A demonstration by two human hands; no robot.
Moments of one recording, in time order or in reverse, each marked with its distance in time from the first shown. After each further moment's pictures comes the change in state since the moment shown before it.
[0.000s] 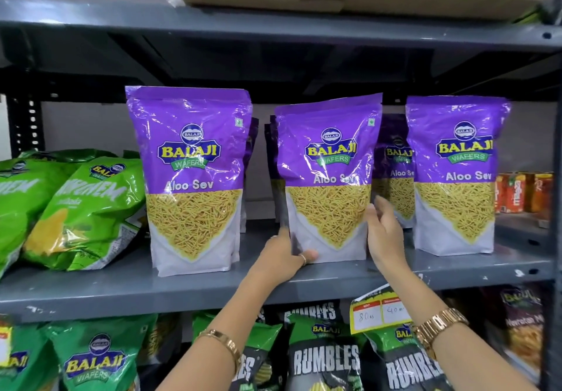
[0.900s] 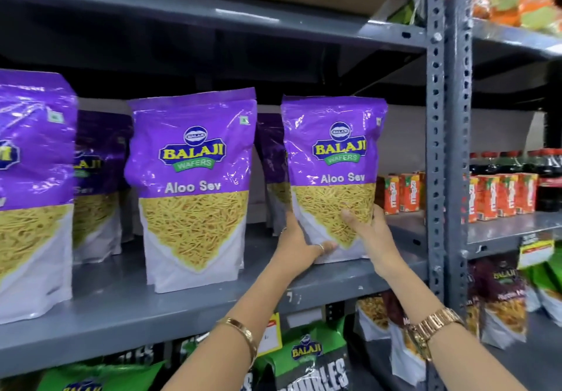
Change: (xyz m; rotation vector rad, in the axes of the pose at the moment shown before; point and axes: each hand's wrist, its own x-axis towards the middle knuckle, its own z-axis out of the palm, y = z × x) left_hand 0.083 0.148 0.165 -0.411 -0.024 0.182; right_hand 0.086 0.087 -0.165 0.216 -0.096 0.134
